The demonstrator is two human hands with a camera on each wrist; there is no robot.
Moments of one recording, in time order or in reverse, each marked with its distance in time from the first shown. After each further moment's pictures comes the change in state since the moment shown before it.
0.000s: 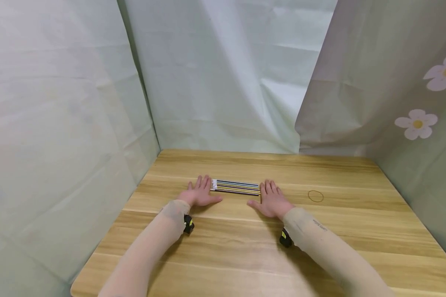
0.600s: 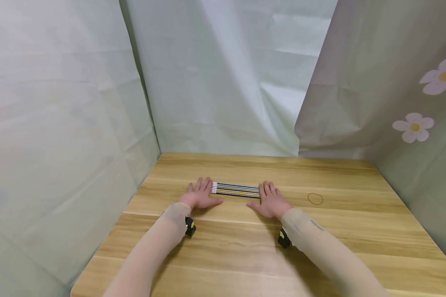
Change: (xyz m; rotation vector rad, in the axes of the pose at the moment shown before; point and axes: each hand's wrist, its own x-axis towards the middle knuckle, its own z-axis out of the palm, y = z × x) left_hand 0.001 0.000 -0.002 0.025 0.025 -0.010; right_hand 0.018 0.008 0.008 -0.031 -0.043 0.015
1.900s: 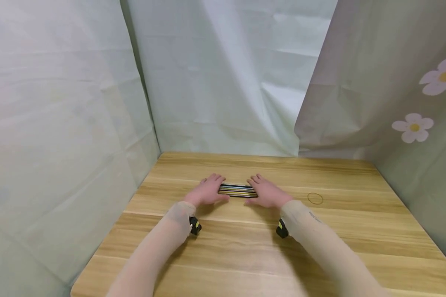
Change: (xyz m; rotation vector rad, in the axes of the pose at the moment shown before) left_hand -0.021 0.051 -0.031 0.022 0.232 0.219; right_hand 0.004 -0.015 -0.043 -0.006 0.105 -0.292
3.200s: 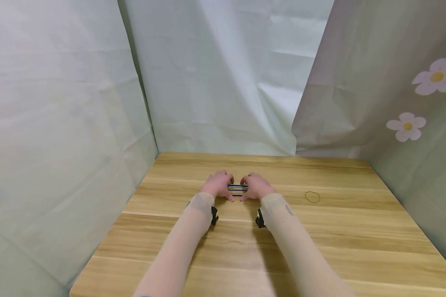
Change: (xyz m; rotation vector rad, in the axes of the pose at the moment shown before) left_hand 0.038 0.035 -0.003 0.027 0.002 -0.068; right_hand 0.037 -0.024 -0.003 0.071 0.023 0.246
